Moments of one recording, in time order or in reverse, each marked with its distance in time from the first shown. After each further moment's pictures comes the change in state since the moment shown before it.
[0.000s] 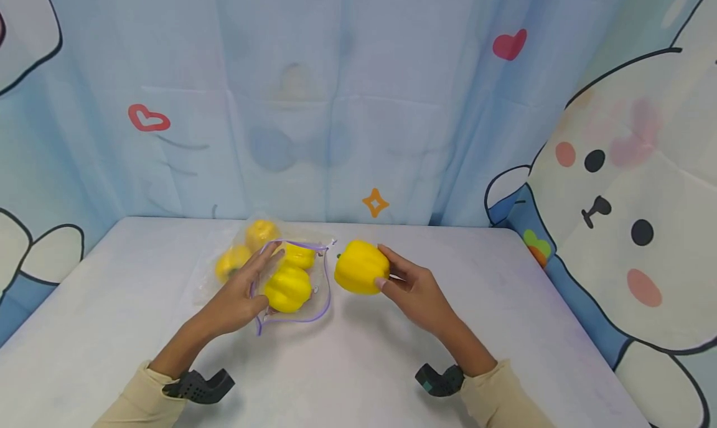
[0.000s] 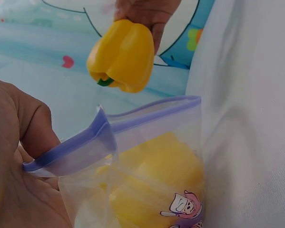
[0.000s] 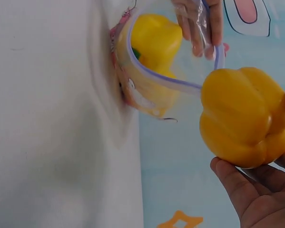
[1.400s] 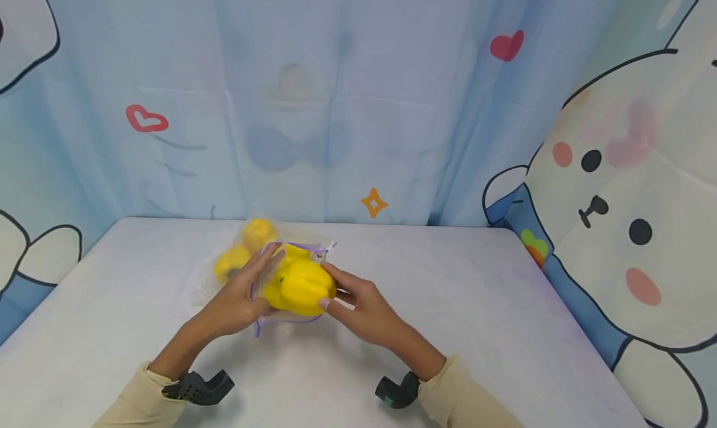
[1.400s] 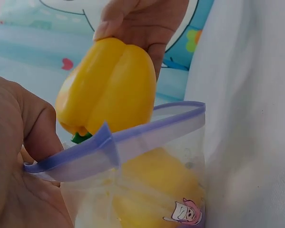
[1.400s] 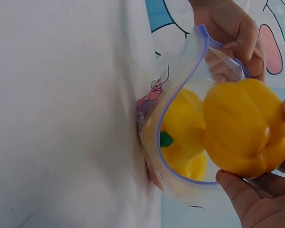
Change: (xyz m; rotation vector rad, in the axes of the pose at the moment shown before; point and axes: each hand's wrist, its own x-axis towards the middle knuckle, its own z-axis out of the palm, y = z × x) left_hand -0.001 0.003 0.001 0.038 0.012 0.049; right_hand 0.014 -0.018 0.067 0.097 -0.202 -0.059
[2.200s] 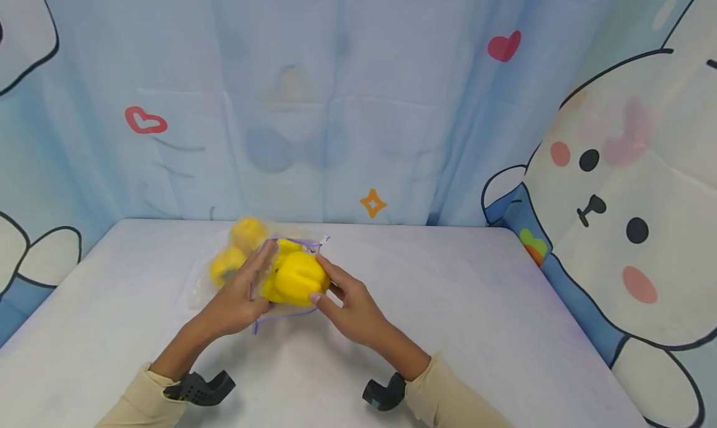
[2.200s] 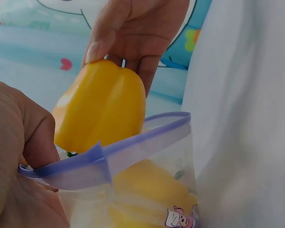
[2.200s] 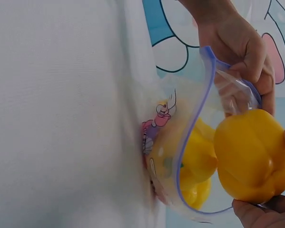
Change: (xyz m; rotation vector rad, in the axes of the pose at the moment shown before) left_hand 0.001 -0.001 0.001 0.033 0.017 0.043; right_hand 0.009 -0.001 0.016 -0.008 0.073 -0.078
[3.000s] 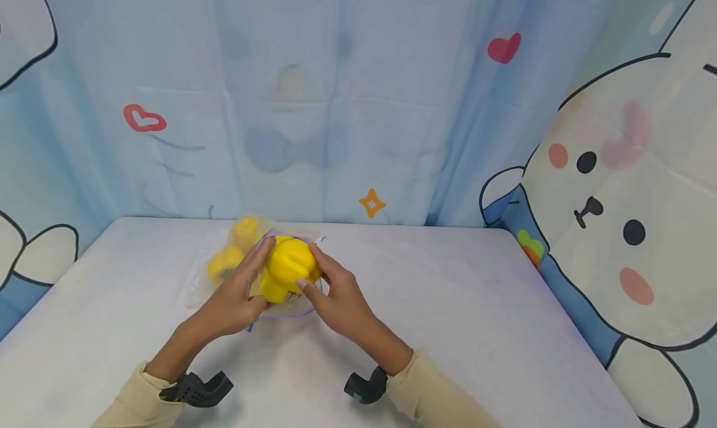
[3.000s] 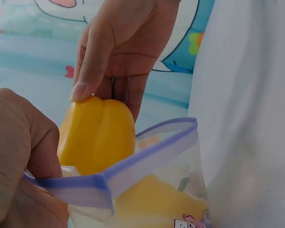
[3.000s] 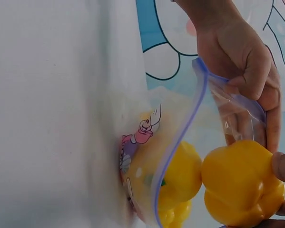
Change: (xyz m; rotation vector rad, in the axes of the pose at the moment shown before) left_hand -0.001 0.008 -0.002 0.056 0.028 0.091; right_hand 0.020 -0.011 0.015 -0.138 0.130 0.002
